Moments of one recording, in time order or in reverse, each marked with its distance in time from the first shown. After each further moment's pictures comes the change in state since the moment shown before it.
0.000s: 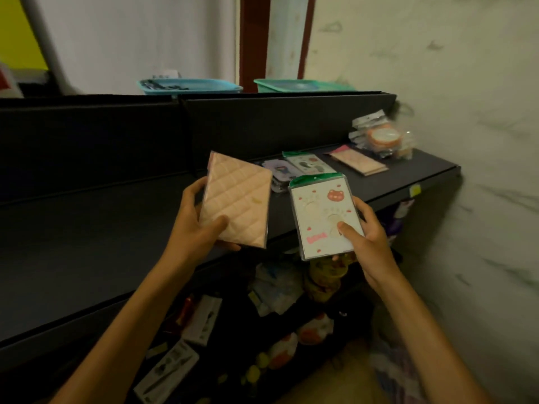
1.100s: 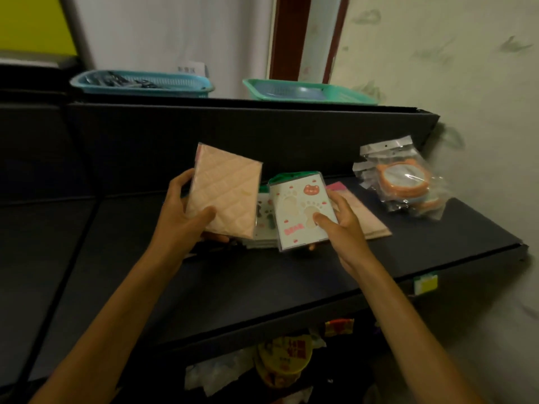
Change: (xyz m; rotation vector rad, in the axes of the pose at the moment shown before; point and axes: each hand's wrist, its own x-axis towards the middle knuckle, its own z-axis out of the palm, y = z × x) left_hand 0.219 -0.053 0.179 0.134 0.293 0.017; right_hand 0.321 0.034 -0.092 -0.040 -0.310 0.038
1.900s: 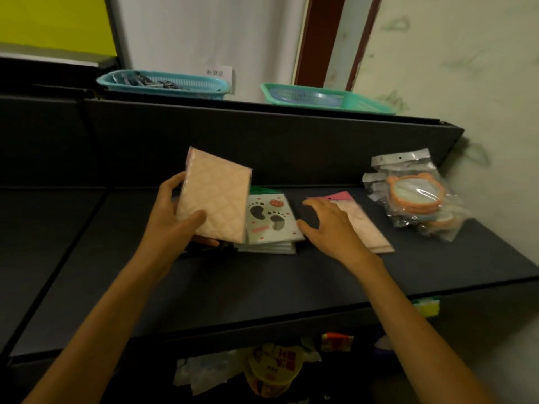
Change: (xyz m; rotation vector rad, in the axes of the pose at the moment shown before) left_hand -0.014 0.004 0.014 0.030 0.129 -0.009; right_hand 0.048 0.000 -0.012 -0.991 -0.198 -0.317
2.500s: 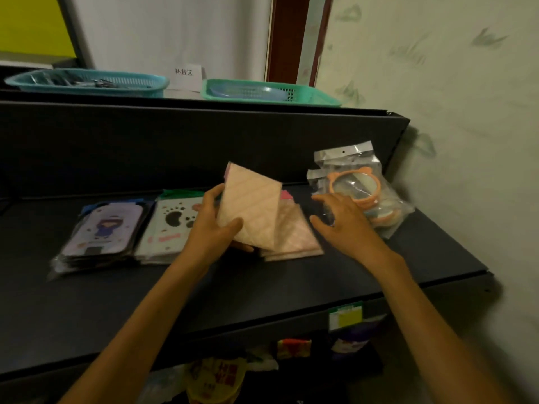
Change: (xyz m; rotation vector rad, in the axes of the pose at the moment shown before) left_hand 0.015 -0.018 0.203 0.109 -0.078 -0.015; right_hand -0.012 0.148 -0.083 -0.037 0.093 -0.057
